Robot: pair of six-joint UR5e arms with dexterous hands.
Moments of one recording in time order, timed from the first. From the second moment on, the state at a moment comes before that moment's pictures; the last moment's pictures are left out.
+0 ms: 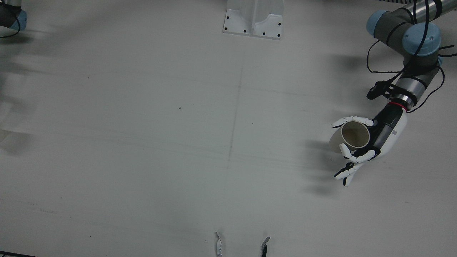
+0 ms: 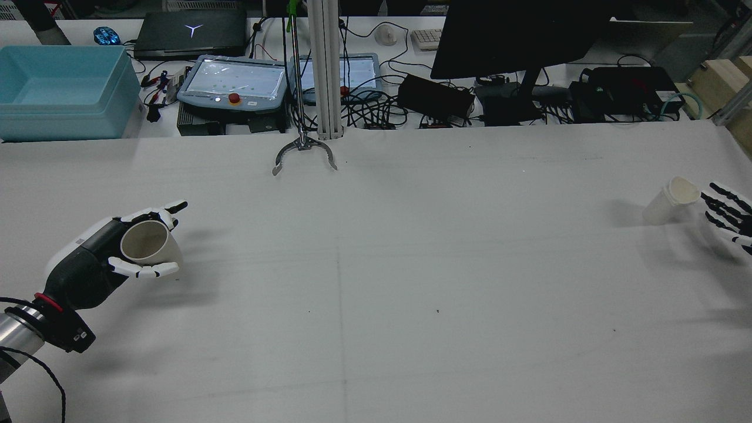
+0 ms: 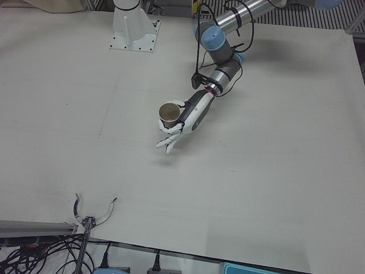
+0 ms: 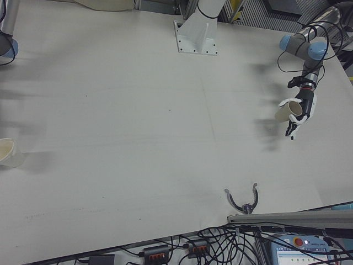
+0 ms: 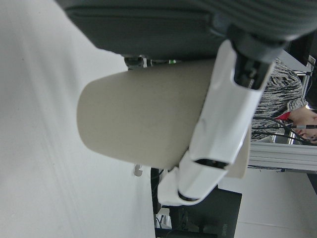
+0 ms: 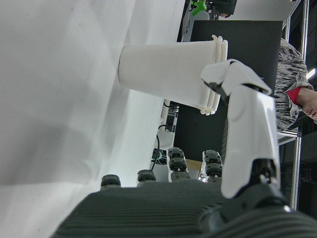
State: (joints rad) left arm -0.59 -1.68 -1.87 0.19 1.08 0.15; right arm 1.26 -1.53 0.74 -2.29 -1.53 -0.18
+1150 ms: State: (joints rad) left arm -0.58 -1.67 -1.86 0.19 1.06 0.12; right arm 1.23 -1.40 0.73 -2.36 -1.53 -0.25
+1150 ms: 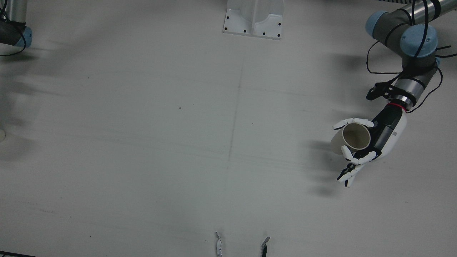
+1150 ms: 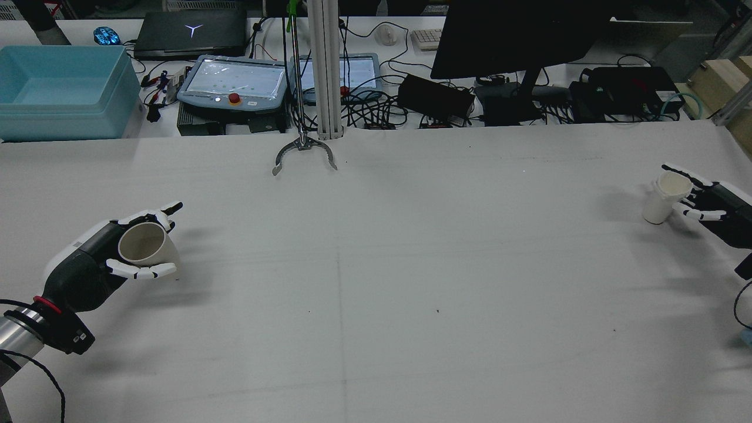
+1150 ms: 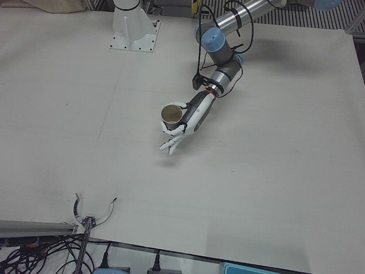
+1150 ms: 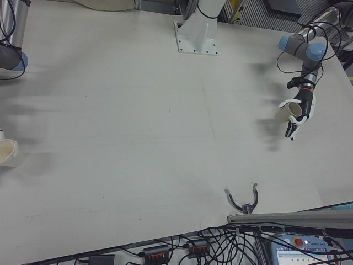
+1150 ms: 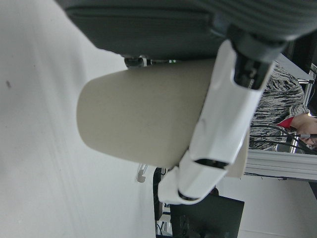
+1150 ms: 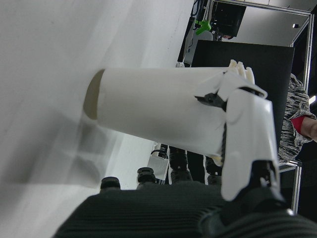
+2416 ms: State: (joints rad) left arm -0.52 -1.72 -1.86 0.24 1.02 0.11; right arm 1.23 -1.47 1.23 -2.67 -1.47 -0.30
